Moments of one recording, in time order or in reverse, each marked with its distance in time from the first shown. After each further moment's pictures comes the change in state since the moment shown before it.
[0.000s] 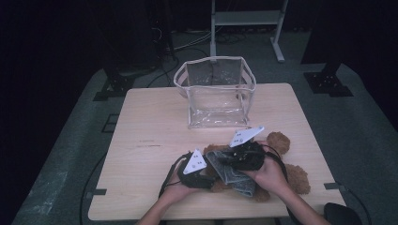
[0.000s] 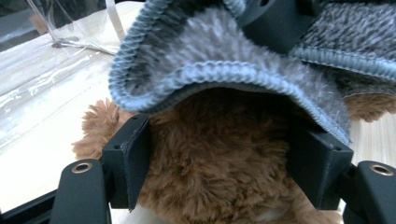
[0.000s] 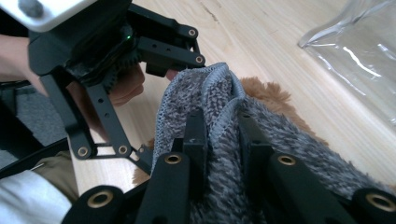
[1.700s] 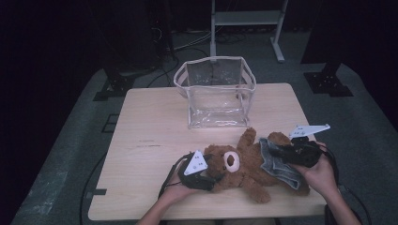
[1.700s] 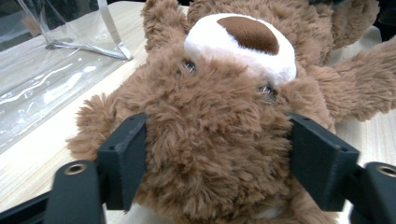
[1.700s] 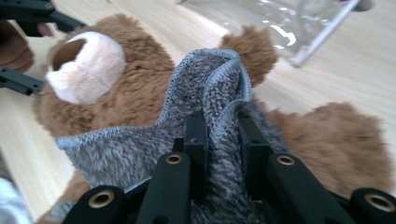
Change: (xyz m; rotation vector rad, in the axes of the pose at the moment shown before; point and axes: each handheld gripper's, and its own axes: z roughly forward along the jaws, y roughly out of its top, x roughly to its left) left arm -0.002 0.003 -0.001 0.012 -0.001 0.016; right arm -0.071 -0.091 -0.083 -0.053 -0.184 0.253
